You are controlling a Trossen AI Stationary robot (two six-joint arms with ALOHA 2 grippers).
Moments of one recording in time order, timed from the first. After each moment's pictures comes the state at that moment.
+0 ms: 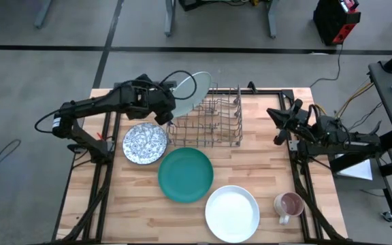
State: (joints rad) left arm 0.16 1.52 1.67 -1.27 -0.77 -0.18; right arm -0.02 0.18 0.34 0.02 0.51 -0.10
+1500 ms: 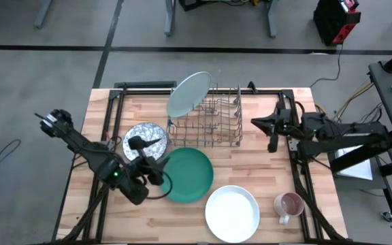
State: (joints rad) left arm -0.65 1.39 1.20 -0.89 -1.22 -0.42; right arm 0.06 0.55 0.58 -0.09 0.33 0.11
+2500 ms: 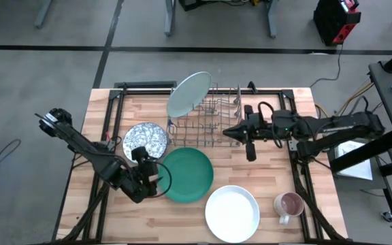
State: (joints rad) left arm -0.66 1.34 1.00 -0.87 -0.69 -0.76; right arm 0.09 1.05 0.89 0.04 0.11 0.11
